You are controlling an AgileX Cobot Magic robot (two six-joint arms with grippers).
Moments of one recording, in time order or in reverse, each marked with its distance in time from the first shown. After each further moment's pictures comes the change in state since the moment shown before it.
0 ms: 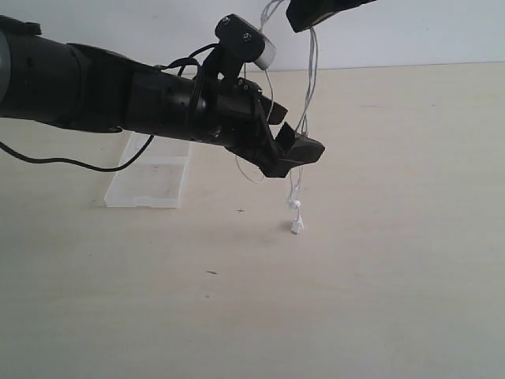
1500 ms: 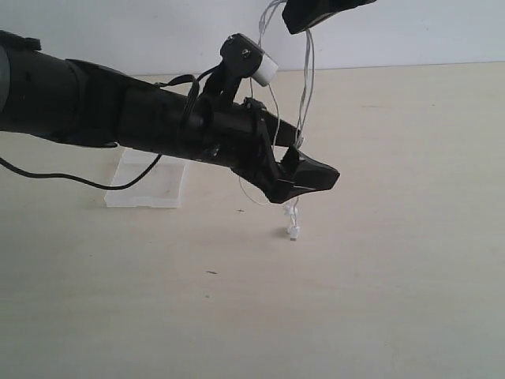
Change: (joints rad) left arm 0.000 0.000 0.052 0.002 0.163 -0.021; right arm 0.000 0.000 0.000 0.025 0.006 0.000
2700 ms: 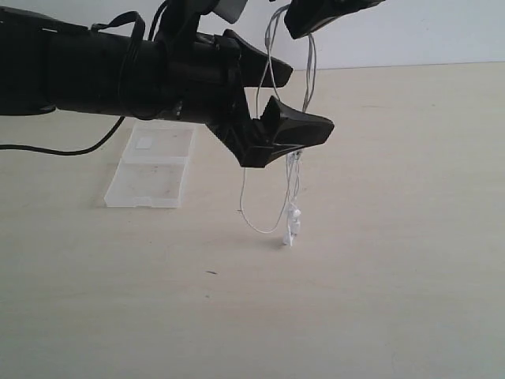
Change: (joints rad) left arm 0.002 -0.235 0.061 0.003 -0.042 0.079; right arm 0.000 0.000 0.000 -0.003 0.020 -0.001
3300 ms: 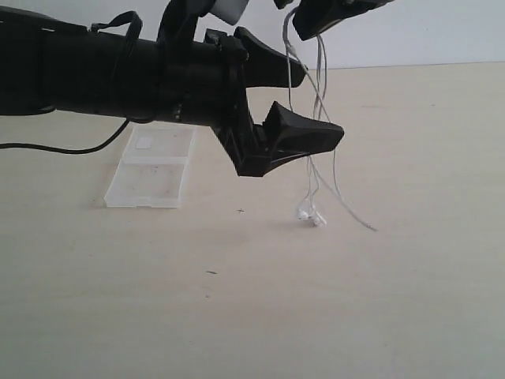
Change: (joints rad) left arm 0.000 -0.005 0.000 0.000 0.078 0.054; right arm 0.000 0.000 0.000 -0.044 0.008 -0.004
